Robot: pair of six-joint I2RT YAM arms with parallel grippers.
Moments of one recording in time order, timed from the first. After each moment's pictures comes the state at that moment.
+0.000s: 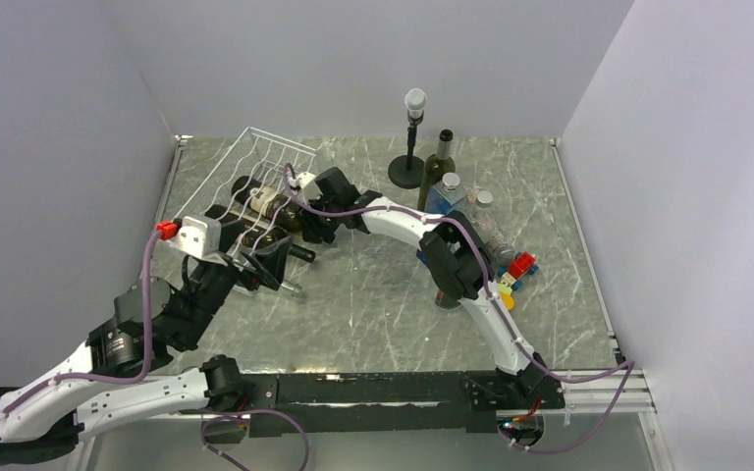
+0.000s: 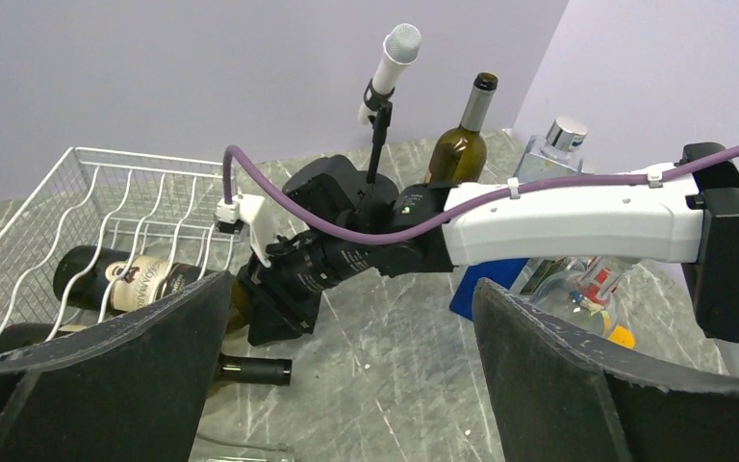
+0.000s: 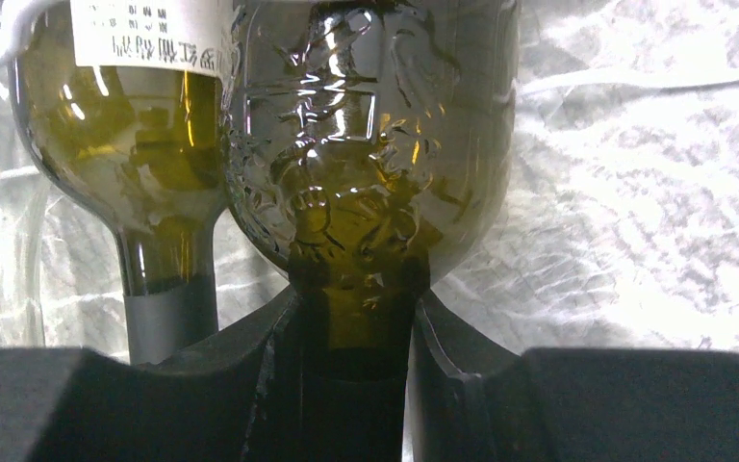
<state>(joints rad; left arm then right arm) -1.18 0.47 0.93 -0.32 -0.74 -0.10 0.79 2.36 1.86 -0.22 -0.35 -0.02</state>
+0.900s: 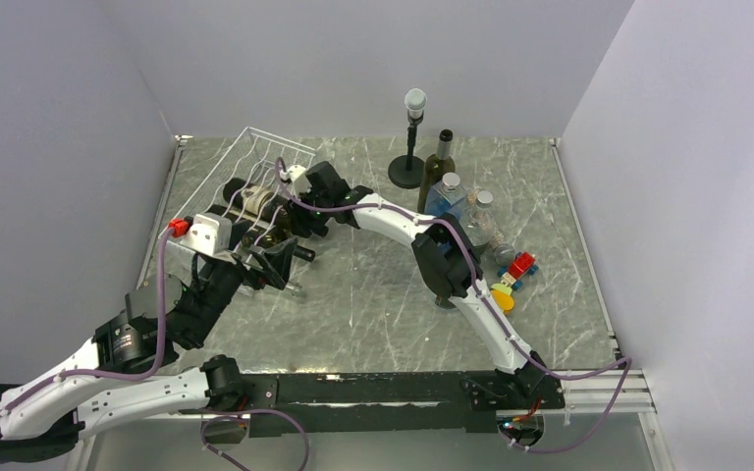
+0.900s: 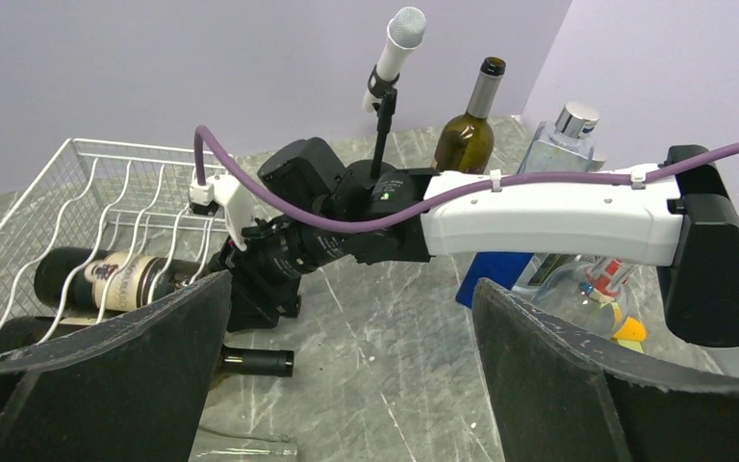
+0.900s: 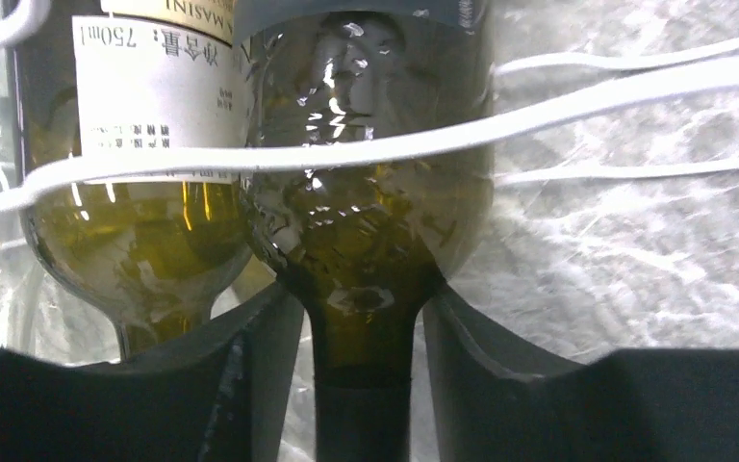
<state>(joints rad) -1.18 0.51 0.94 -0.33 -0.75 -0.10 0.80 2.49 2.08 -0.31 -0.34 -0.03</state>
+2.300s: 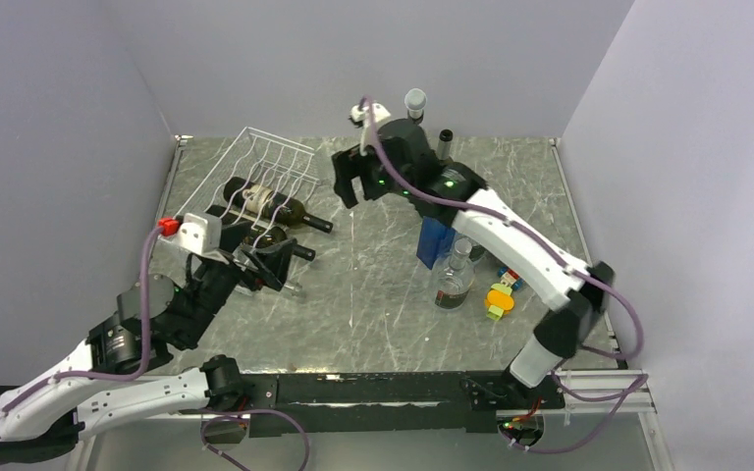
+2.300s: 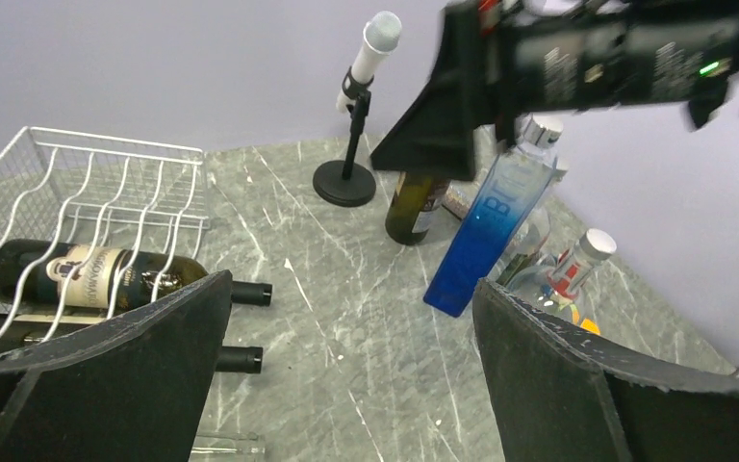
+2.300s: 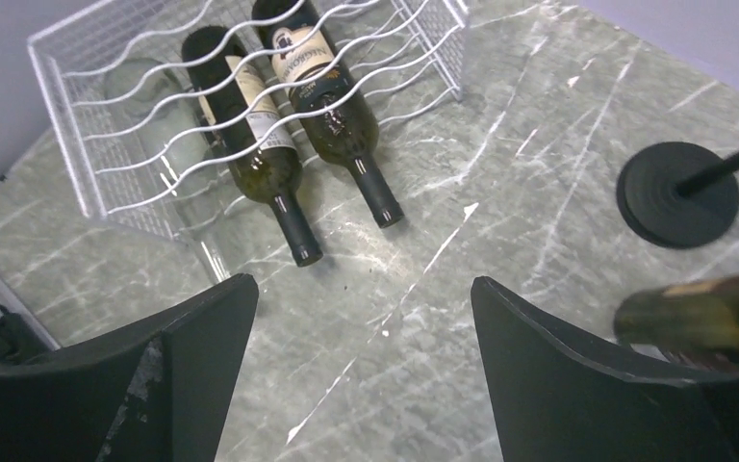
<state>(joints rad) -1.18 0.49 0.96 -0.36 -0.72 -0.17 0.81 1.68 1.76 -0.58 0.04 0.14</state>
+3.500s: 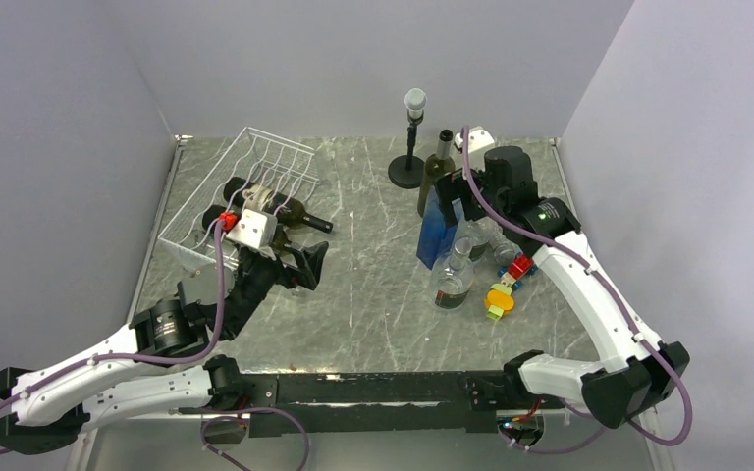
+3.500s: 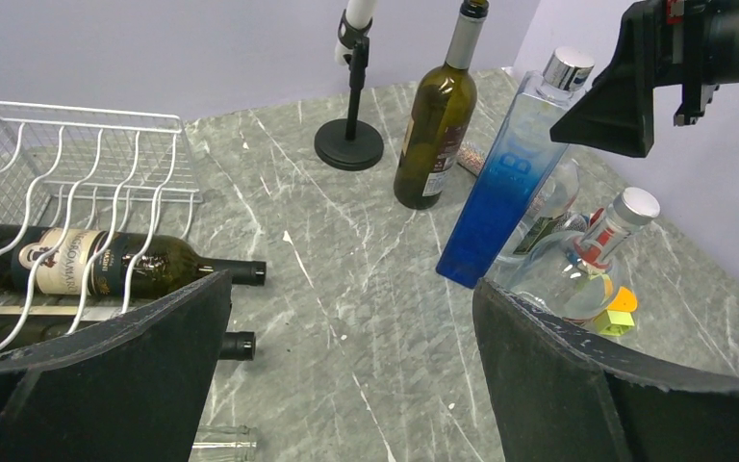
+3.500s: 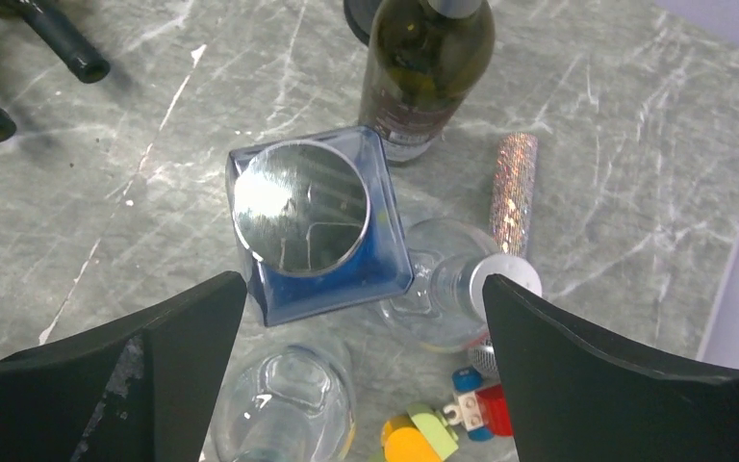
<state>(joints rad) -1.18 0.65 0.90 -0.27 -0.71 -0.18 0.44 1.19 1.29 -0.70 0.10 -0.08</state>
